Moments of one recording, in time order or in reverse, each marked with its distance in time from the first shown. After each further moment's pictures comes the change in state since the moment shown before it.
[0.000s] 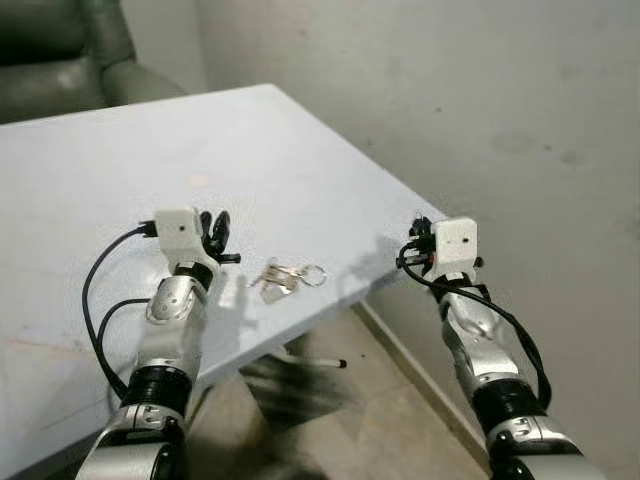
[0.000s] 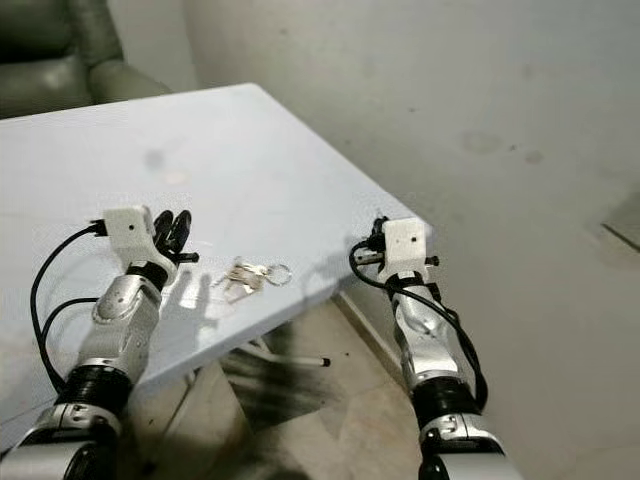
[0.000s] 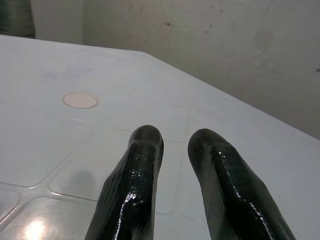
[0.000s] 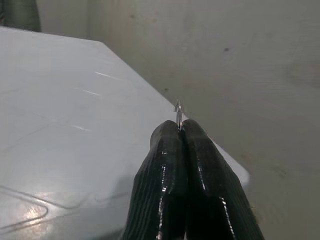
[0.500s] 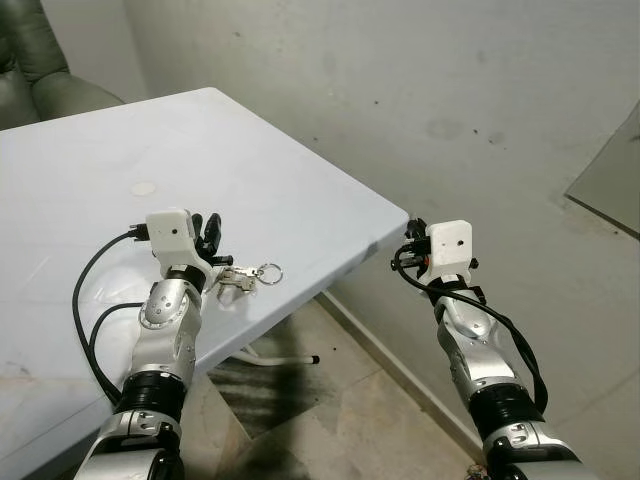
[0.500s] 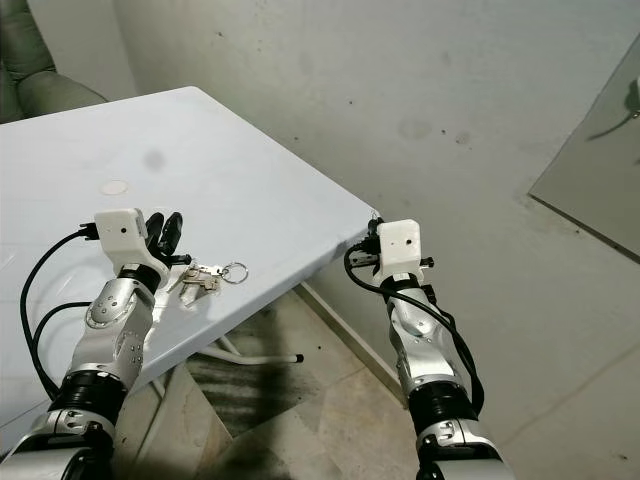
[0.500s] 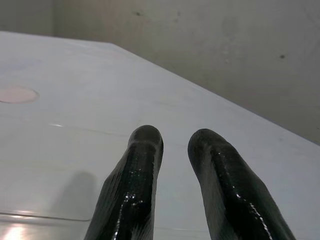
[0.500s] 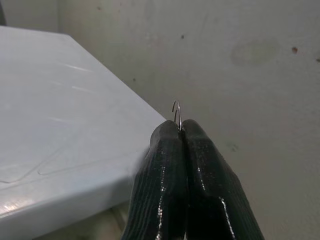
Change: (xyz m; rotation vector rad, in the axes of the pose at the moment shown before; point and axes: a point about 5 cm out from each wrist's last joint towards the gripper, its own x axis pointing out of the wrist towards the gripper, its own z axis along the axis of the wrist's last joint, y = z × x) left arm -0.003 -0.003 -0.003 -0.010 -0.001 0.003; right arm -0.004 0.001 -0.002 -0.003 0.004 0.003
